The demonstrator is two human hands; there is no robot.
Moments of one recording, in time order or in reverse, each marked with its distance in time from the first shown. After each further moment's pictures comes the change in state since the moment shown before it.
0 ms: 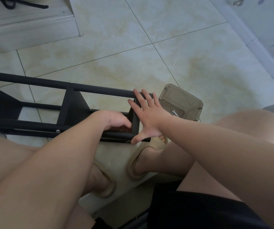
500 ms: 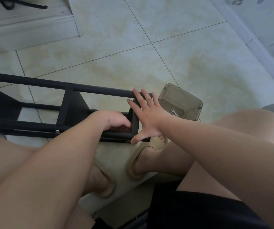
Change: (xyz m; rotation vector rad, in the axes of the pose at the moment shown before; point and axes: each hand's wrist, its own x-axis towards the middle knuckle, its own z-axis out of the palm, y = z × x) left_hand 0.001 -0.001 0.000 -0.021 0.005 0.015; right_hand 0.000 0.000 0.001 -0.007 0.004 0.002
